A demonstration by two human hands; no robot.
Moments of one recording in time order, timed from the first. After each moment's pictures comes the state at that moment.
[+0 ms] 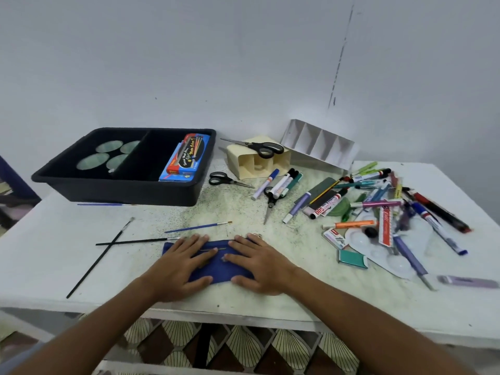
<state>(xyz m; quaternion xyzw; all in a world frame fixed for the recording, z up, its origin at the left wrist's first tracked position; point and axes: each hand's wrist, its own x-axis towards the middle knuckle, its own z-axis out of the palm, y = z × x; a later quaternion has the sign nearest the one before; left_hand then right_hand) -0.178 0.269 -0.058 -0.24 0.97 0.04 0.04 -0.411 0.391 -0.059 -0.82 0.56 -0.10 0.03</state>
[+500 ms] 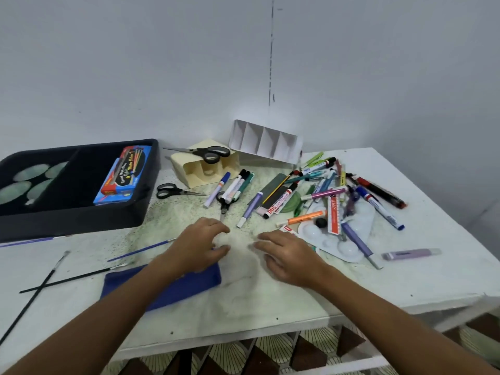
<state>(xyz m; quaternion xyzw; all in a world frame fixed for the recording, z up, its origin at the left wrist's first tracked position) -0.334 0.289 -0.011 -0.18 0.97 0.13 -0.08 -0.512 0.474 -0.040 -0.73 0.62 -0.26 -0.10</state>
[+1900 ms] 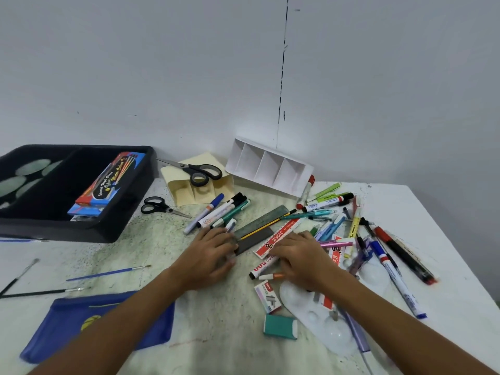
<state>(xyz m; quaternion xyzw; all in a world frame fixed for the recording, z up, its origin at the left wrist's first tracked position) -0.431 0.272 -0.047 -0.16 0.98 0.04 -0.13 -0.657 0.421 -0.029 -0.72 0.68 -0.11 0.03</state>
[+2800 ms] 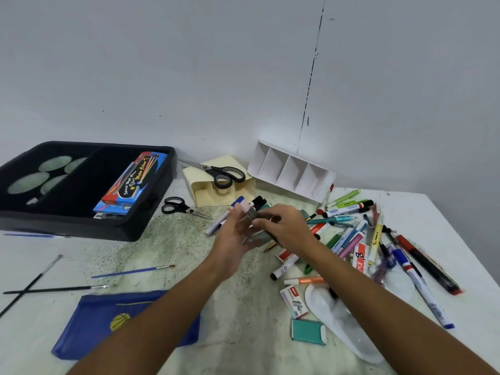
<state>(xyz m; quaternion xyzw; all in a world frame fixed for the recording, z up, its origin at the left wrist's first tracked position) -0.462 0.289 -0.001 -0.32 0.43 0.78 -0.32 -0.604 0.343 0.019 -0.58 0.68 -0.40 0.19</state>
